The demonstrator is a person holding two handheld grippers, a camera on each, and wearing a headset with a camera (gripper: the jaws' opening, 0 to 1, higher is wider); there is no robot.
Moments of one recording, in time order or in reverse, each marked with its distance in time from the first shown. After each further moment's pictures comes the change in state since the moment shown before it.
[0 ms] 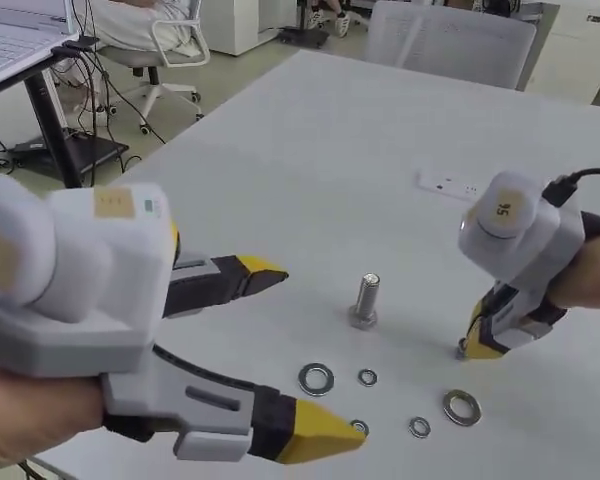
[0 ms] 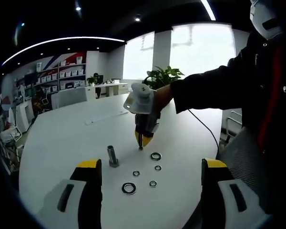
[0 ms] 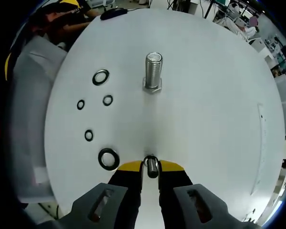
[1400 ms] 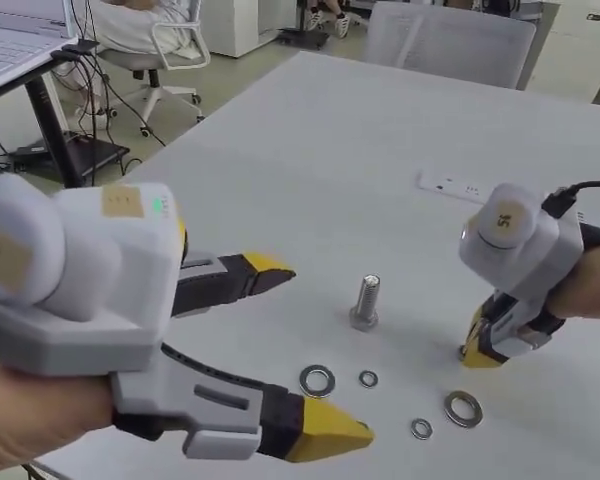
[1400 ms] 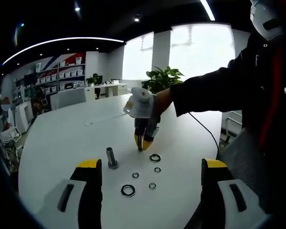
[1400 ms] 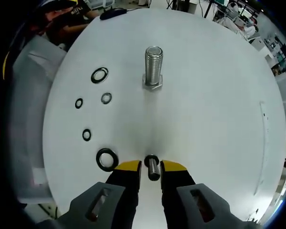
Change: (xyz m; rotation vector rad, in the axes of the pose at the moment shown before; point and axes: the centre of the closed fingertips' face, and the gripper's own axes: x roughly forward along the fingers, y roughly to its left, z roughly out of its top) left arm 0.005 -0.002 0.003 0.001 -0.003 -0.006; right arm 0.008 -0.001 -0.002 0.010 -0.016 0.007
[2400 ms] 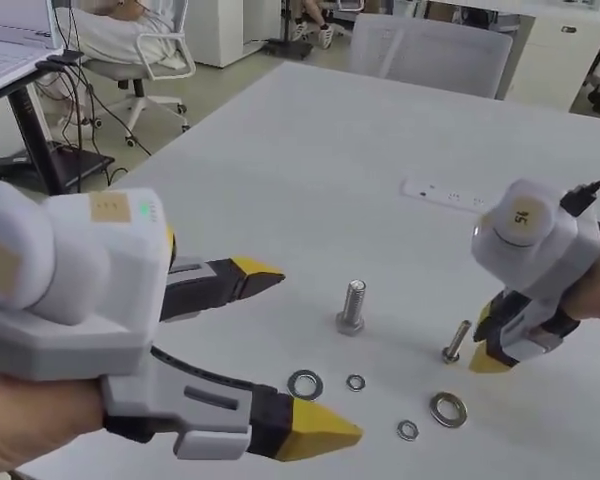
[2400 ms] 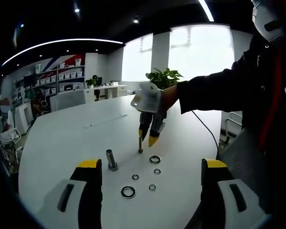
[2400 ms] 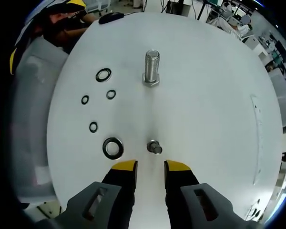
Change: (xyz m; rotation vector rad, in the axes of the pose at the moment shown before) left arm -0.001 -0.001 0.003 0.006 -0.015 -0.004; right arm -0.025 0.007 -0.015 0.034 -0.016 -0.040
